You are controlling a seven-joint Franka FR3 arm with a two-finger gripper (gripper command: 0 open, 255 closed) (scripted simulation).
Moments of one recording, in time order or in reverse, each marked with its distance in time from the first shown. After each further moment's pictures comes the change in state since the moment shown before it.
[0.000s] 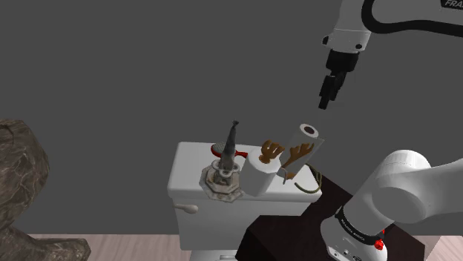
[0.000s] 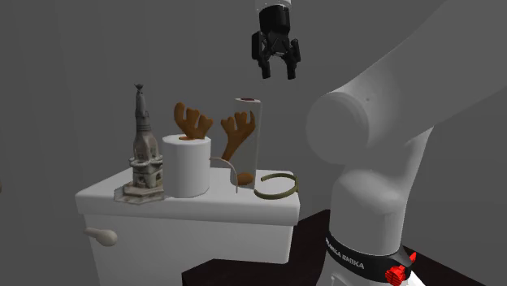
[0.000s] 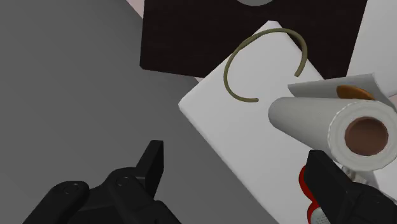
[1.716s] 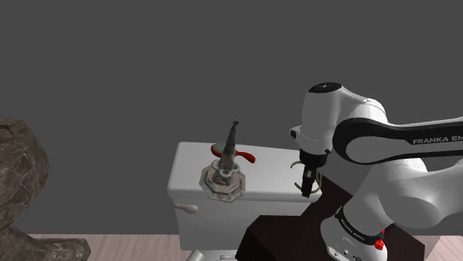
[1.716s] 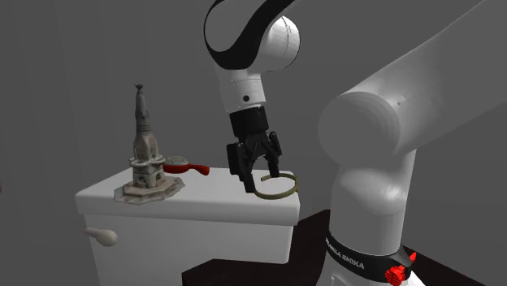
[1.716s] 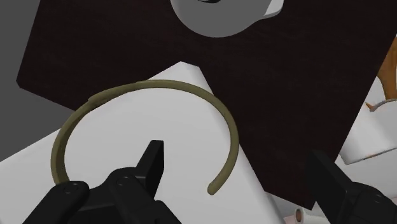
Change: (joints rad) arm 0.251 -0.112 0.265 -0.639 0.221 0.394 0.120
